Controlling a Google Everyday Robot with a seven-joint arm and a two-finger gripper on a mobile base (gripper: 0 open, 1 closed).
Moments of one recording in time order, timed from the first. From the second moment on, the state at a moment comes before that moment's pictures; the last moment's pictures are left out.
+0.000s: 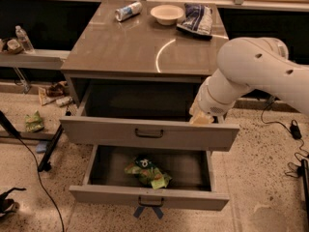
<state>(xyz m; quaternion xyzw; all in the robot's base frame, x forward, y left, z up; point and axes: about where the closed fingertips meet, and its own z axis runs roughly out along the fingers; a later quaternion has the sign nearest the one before) 0.550 -0.128 0.757 -0.66 0.73 0.01 0.19</state>
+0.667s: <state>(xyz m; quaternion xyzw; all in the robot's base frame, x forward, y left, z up) 0.573 -0.118 0.762 -0.66 0.71 -0.04 0.22</state>
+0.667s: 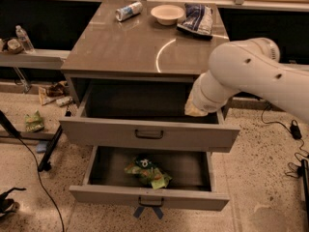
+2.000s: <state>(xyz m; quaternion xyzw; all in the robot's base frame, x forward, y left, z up) 0.651 -0.058 0.693 -0.72 0.65 -0.07 0.23</state>
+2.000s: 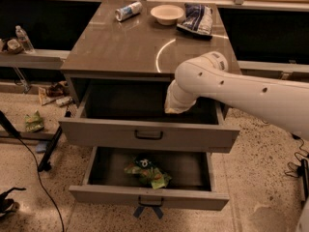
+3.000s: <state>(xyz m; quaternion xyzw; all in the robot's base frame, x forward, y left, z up) 0.595 -0.064 0.650 -0.71 0.68 0.06 0.17</state>
